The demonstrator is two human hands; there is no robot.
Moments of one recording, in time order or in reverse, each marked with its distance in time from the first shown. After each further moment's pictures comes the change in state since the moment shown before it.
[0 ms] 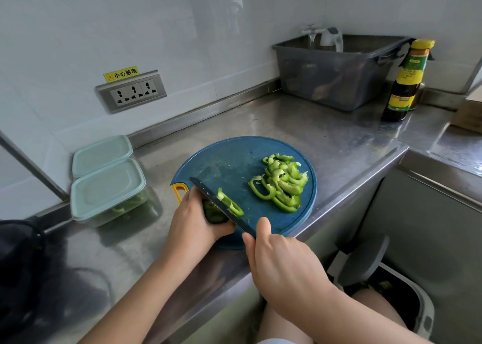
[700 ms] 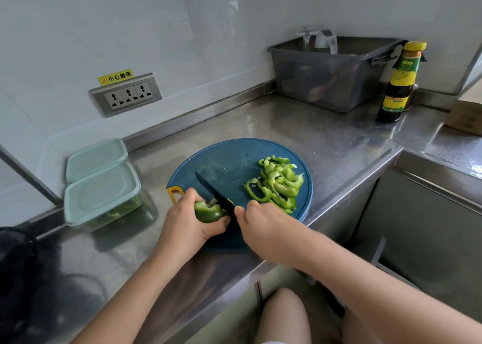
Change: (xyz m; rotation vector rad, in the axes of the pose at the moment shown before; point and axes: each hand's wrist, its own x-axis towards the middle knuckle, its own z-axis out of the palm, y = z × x) left_hand 0.004 0.006 -0.009 -0.012 -0.044 -0.070; right_hand 0.051 0.002 -0.022 0.246 -0.491 -0.111
